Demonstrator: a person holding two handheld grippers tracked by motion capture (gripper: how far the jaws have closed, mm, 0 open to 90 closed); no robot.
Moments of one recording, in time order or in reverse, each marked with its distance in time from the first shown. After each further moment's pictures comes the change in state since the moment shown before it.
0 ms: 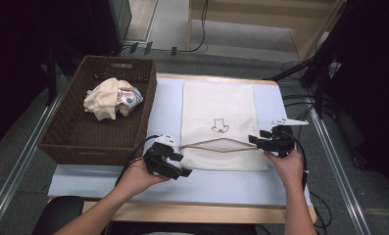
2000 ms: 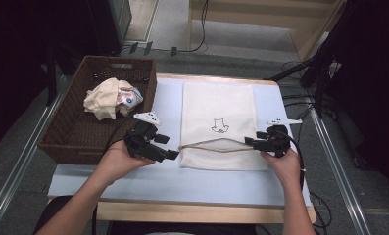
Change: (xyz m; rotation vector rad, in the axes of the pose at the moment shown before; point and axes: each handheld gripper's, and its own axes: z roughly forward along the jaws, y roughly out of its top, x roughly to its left) left arm 0.004 0.036 -0.078 -0.020 0.050 -0.019; right arm 0.005 0.001 0.010 0.048 0.025 -0.019
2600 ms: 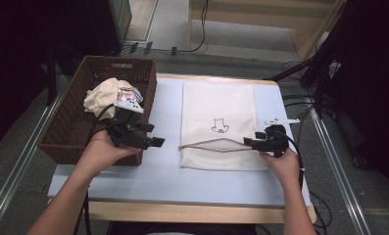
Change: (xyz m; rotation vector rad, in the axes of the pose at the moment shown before) left arm 0.023 0.002 -0.039 -0.036 0.076 -0.034; right arm 0.003 0.001 0.003 0.020 -0.006 -0.010
